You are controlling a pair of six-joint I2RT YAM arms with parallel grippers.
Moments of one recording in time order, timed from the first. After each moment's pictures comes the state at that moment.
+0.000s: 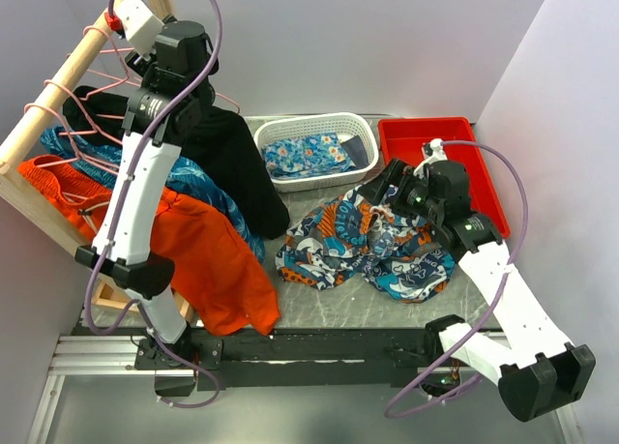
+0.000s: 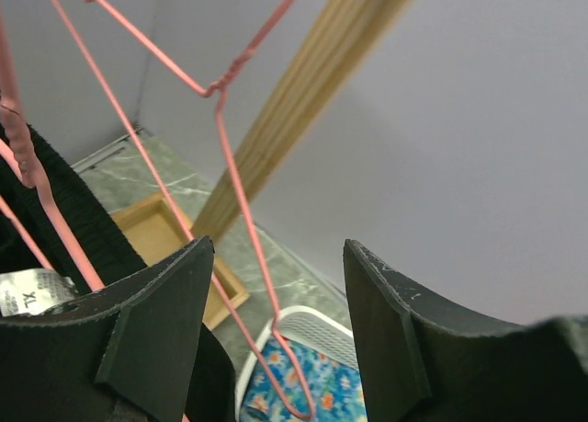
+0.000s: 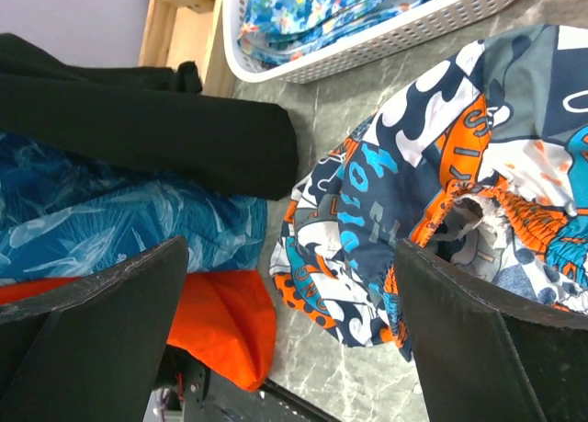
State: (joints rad) left arm -0.43 1.74 2.39 -0.80 -0.94 -0.65; right arm 0.30 0.98 0.97 -0.43 -0.22 0.68
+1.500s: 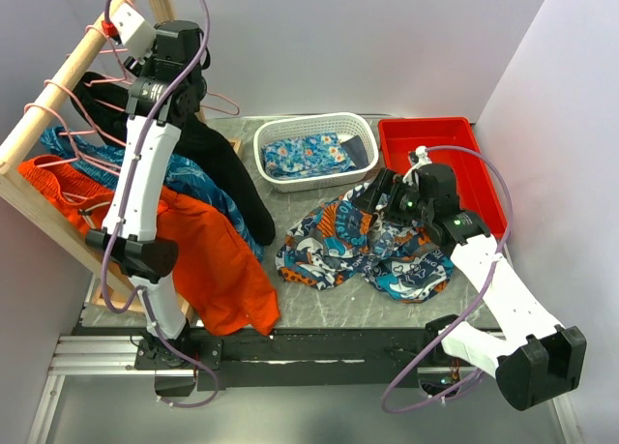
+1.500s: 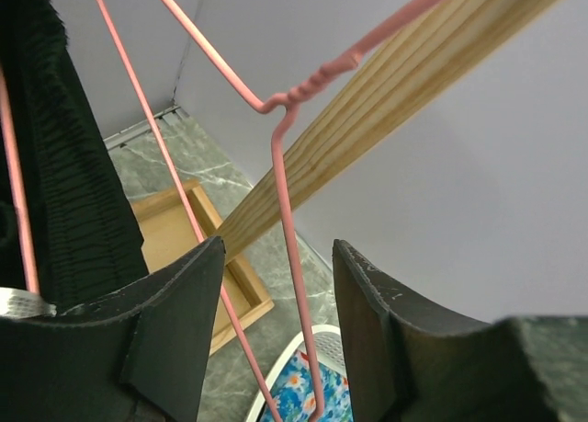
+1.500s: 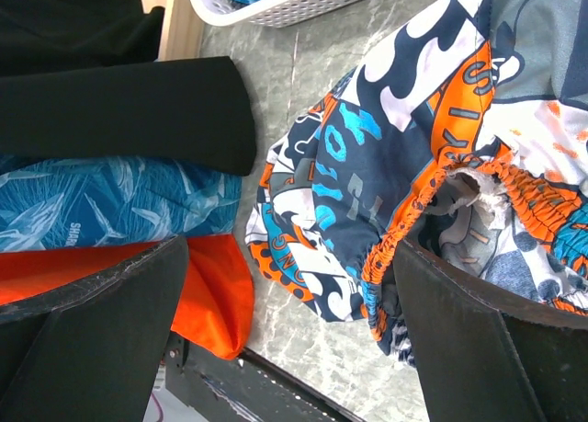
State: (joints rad) left arm -0.29 1.86 2.42 -0.89 -0.89 -0.78; right arm 0.30 1.05 0.91 -0.43 -0.30 0.63
